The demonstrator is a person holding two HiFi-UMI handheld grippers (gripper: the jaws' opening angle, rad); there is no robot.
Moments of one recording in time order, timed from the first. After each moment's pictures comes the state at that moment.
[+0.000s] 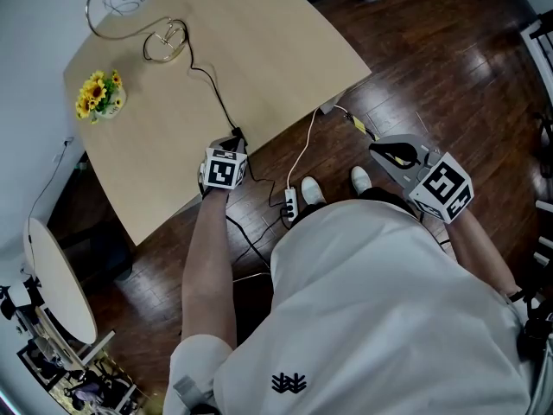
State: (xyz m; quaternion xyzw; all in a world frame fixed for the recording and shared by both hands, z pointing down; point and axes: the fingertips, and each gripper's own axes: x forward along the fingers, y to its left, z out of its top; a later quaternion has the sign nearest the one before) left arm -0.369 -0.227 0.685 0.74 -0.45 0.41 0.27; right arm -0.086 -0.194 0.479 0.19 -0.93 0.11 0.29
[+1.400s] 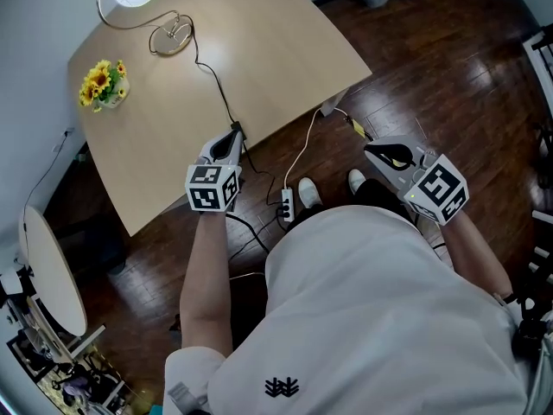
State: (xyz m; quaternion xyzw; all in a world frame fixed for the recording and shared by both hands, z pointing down) left arm -0.349 -0.225 0.569 0.79 -0.53 0.21 0.24; right arm -0.094 -0.184 0.474 0.18 -0.94 0.09 0.28
